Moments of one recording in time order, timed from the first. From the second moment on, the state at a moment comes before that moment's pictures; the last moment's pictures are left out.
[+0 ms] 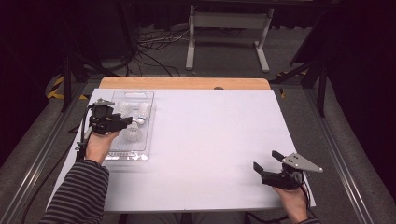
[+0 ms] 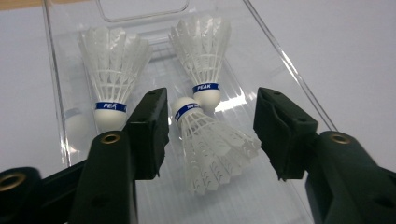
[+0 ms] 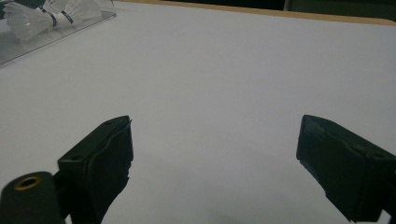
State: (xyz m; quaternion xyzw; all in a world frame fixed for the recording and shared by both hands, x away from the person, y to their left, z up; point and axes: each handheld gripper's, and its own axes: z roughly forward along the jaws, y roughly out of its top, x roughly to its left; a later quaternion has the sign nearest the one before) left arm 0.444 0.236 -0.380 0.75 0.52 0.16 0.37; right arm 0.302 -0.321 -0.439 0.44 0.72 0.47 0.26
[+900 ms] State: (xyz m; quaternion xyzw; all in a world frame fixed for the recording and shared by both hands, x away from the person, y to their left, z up) left arm 0.421 0.232 -0.365 0.76 0.47 0.19 0.40; right arm 0.302 -0.323 -0.442 0.45 0.71 0.48 0.24
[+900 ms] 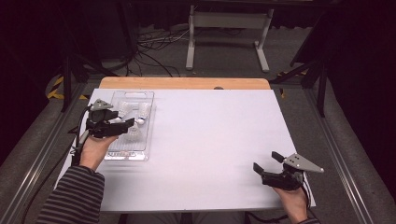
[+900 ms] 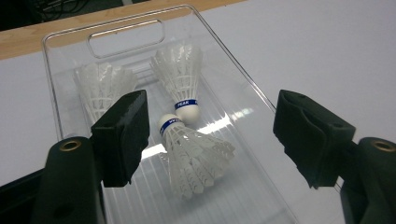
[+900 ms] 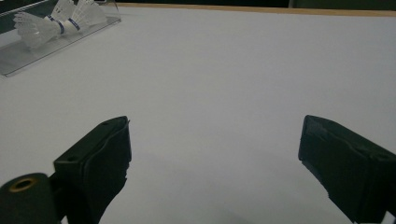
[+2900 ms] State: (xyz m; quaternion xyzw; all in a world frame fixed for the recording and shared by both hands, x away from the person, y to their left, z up) left arm 0.364 0.247 -0.364 0.75 0.44 0.20 0.45; right arm 0.302 -0.323 -0.442 0.45 0.71 0.49 0.24
